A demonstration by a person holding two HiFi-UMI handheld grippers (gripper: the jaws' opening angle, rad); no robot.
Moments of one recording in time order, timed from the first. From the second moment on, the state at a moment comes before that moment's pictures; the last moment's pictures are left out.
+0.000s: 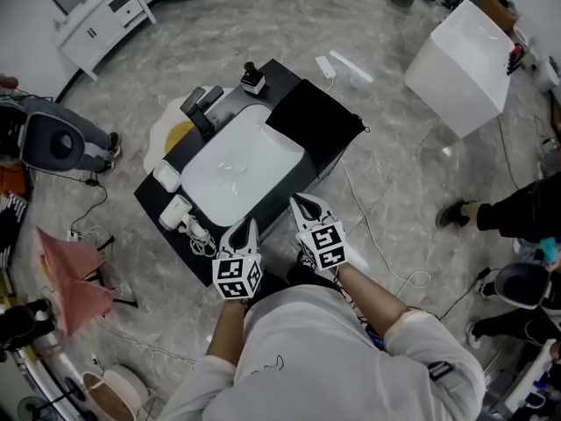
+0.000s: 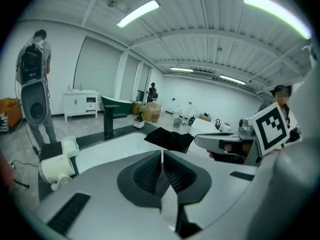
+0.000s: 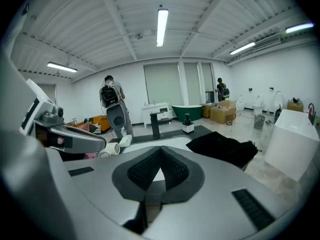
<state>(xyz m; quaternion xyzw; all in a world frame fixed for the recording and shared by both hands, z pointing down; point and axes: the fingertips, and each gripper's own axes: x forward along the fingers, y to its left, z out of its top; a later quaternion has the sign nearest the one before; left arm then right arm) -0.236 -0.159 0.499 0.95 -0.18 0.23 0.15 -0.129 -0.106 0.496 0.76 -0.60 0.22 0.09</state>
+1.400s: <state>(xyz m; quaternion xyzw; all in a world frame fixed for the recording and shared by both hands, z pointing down) -0.271 -0.228 0.322 0.98 -0.20 0.05 0.06 -0.151 -0.127 0.311 0.82 -0.57 0.04 0.04</state>
